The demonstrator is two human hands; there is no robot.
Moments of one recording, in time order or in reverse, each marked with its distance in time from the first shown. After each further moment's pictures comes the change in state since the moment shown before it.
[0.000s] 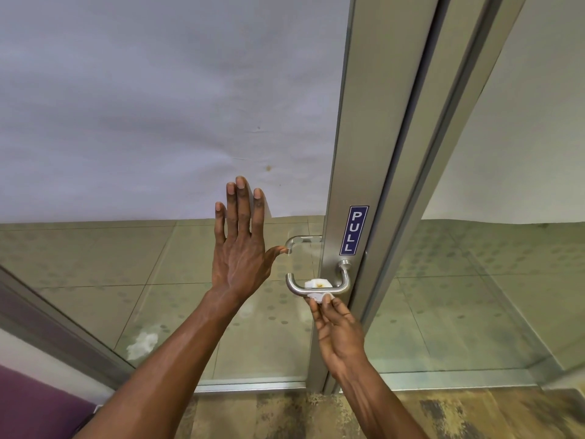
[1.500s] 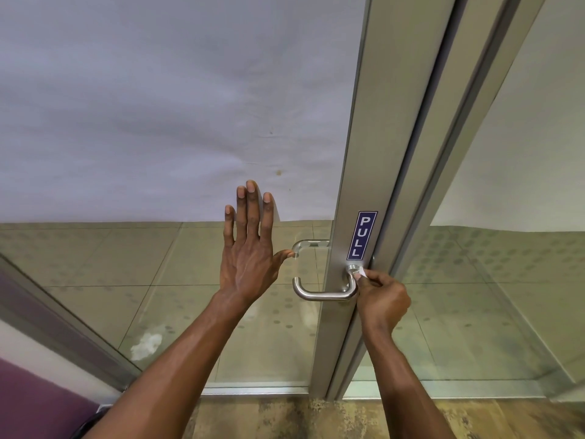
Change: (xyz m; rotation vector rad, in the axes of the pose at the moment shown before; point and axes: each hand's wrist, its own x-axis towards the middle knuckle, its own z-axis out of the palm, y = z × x) left_hand 0.000 -0.002 0.003 0.025 0.001 0.002; right_hand 0.050 -0.058 0.013 -1.155 0.515 -0.741
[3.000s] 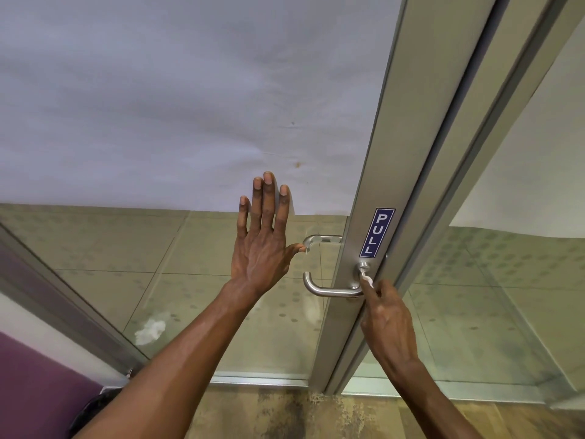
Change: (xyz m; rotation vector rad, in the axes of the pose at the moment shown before) left_hand 0.003 -0.001 -0.005 0.008 -0.037 0.004; right_hand -0.037 -0.006 -0.050 -0.744 -0.347 -0.826
